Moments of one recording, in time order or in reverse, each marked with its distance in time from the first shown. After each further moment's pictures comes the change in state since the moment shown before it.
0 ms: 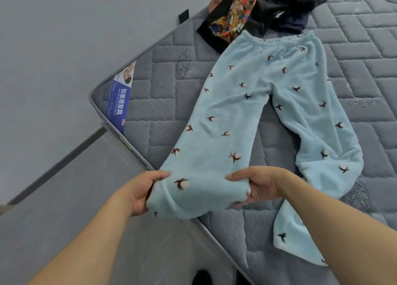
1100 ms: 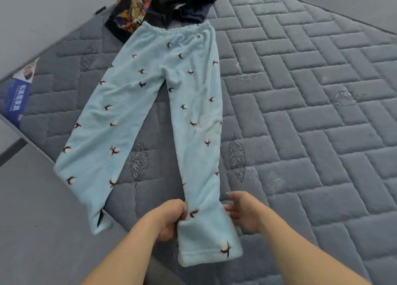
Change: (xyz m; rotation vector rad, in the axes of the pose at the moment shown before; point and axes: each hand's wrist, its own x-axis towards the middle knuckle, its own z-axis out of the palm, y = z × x) left_hand 0.015 -0.220 0.345 0.361 -0.119 -0.232; right_hand -0.165 0.256 -0.192 0.494 0.457 -0.090
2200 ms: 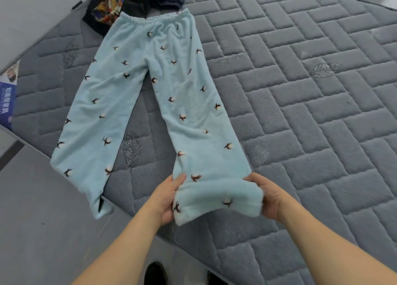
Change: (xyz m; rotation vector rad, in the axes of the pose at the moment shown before) left_hand 0.002 -0.030 0.016 -0.349 -0.070 0.355; right_hand -0.063 0.034 -0.054 0.141 -0.078 -0.188
